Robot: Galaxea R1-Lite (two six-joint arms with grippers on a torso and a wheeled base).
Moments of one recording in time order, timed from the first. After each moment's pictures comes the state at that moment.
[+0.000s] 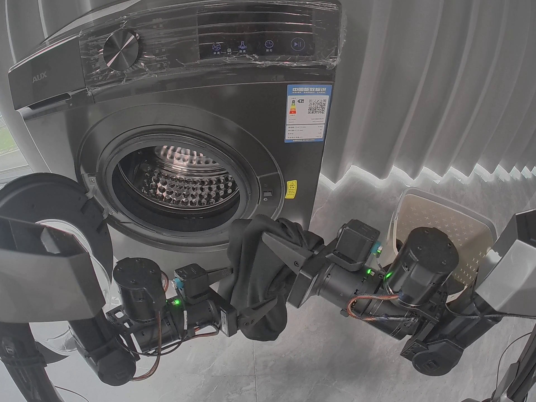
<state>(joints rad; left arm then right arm) -0.59 2.06 -0.32 -1.55 -0.23 -0.06 0.85 2.01 -0.62 -1.55 0.05 0.22</state>
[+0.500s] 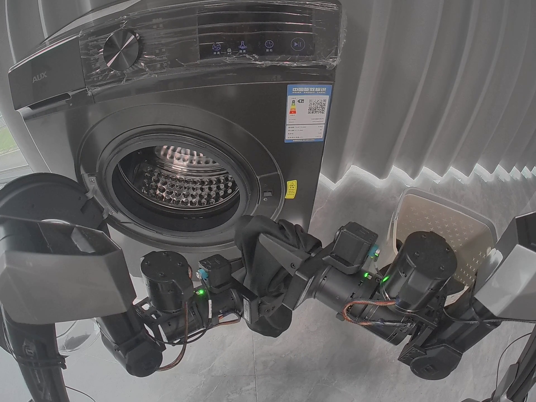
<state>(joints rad) -0.61 2.17 -0.49 -1.55 -0.22 -0.06 0.88 2.01 -0.62 -1.55 0.00 0.25</state>
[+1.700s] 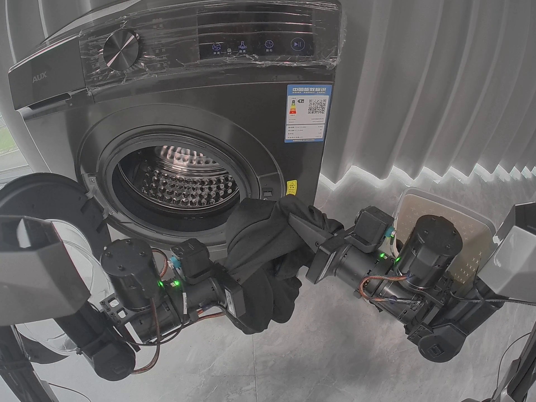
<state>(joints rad) -0.62 1.98 -0.41 -1.55 -0.20 -0.07 0.76 2.01 -0.62 -1.55 0.00 0.25</state>
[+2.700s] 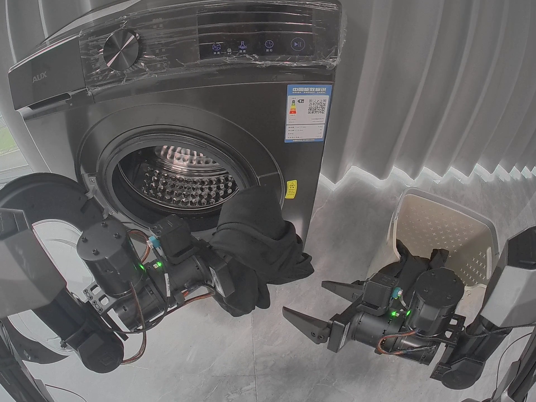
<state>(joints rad) -0.59 1.89 -0.43 -1.55 -0.20 -0.08 0.81 2.00 -0.30 -1.55 0.03 0.27</state>
